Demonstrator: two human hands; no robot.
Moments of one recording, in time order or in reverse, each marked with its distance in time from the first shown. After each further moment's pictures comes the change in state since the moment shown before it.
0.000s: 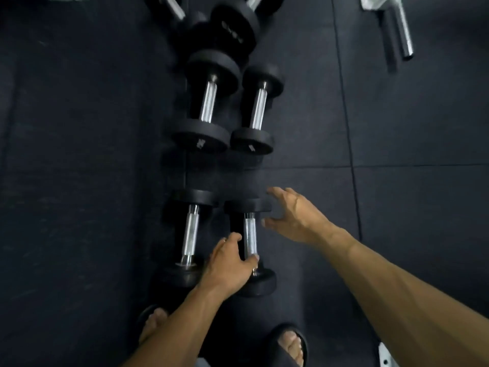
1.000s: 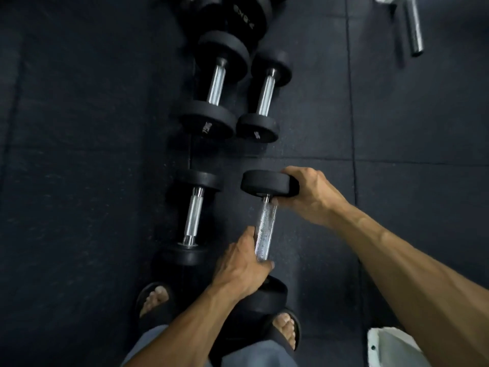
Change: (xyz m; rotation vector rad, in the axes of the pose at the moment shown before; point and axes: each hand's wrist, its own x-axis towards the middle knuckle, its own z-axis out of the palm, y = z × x) left_hand -0.037 0.011 0.015 -0.055 -0.048 0.036; right_hand -0.020 -0.001 -0.020 0.146 0.159 -0.128
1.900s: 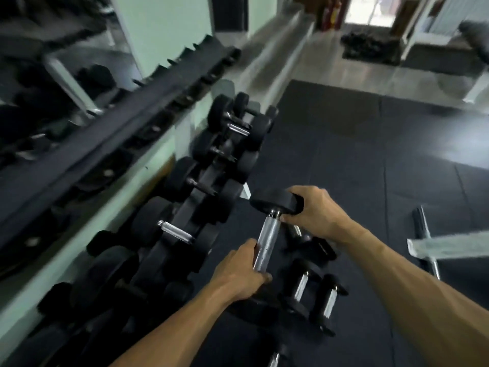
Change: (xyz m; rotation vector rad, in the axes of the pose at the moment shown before) left_hand -0.315 0.151 -0.478 -0.041 0.513 0.208; right_hand -0.057 -0.552 -0.317 -0.109 0.103 -0.536
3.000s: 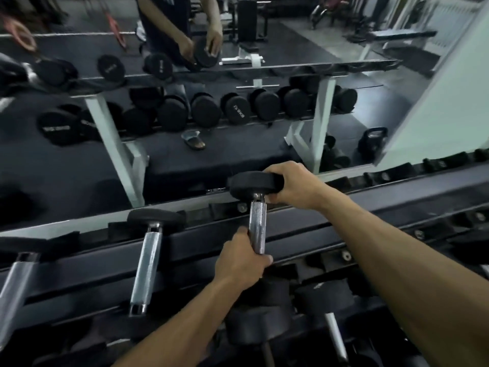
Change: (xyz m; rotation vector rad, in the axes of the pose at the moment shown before) left_hand -0.076 -0.277 -0.324 -0.550 0.838 -0.721; right_hand 0.272 -0.497 0.287 -0.194 -0.633 -0.911
